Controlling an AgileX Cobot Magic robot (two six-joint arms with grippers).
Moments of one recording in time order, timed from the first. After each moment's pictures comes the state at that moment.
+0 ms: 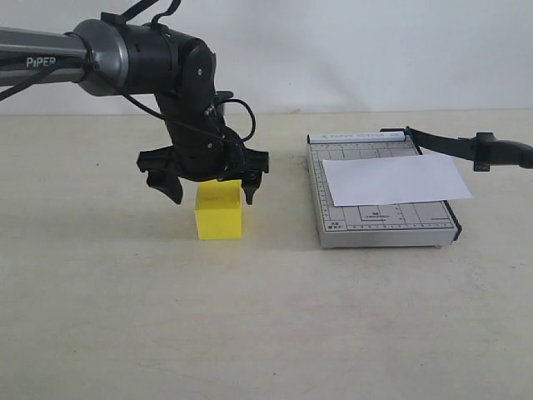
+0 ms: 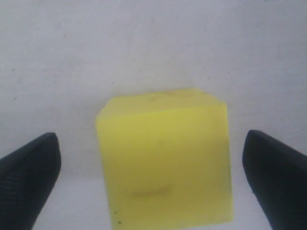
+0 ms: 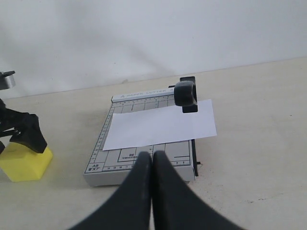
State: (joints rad) left arm -0.66 2.23 -1.74 0.07 0.94 -0.49; right arm 0.13 0.37 -0.14 0.86 0.09 -0.65
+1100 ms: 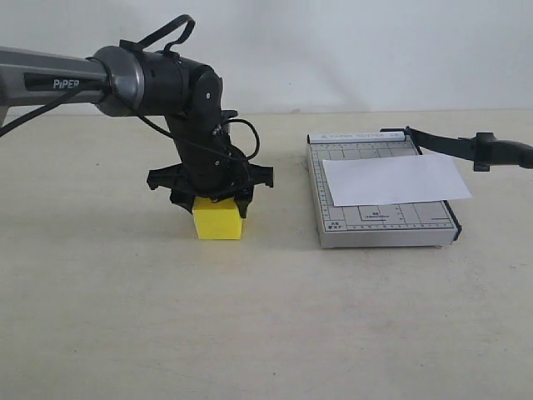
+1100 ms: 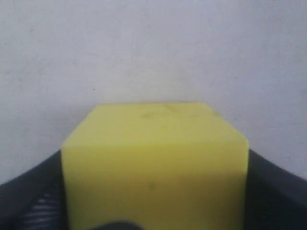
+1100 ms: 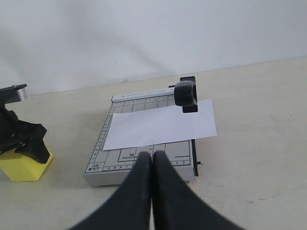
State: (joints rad) left arm -0.66 2.29 -1.74 0.03 0.89 -0.49; right arm 0.13 0.37 -0.14 0.86 0.09 -0.65
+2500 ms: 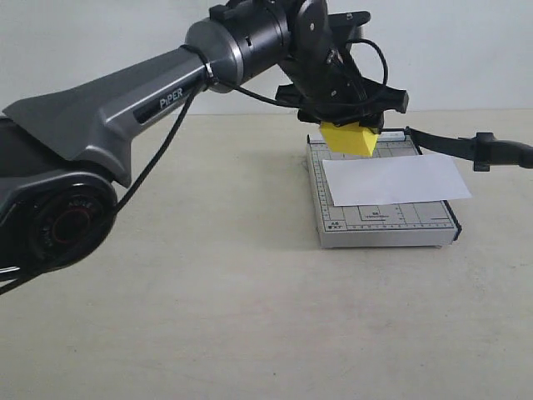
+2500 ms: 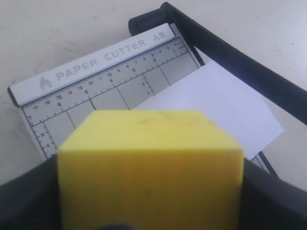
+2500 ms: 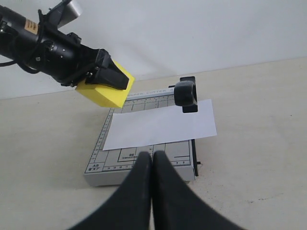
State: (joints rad) left arm -0.84 2.55 -2.52 -0.10 0.92 -0.20; right arm 0.13 0.37 -0.14 0.86 0.09 -0.65
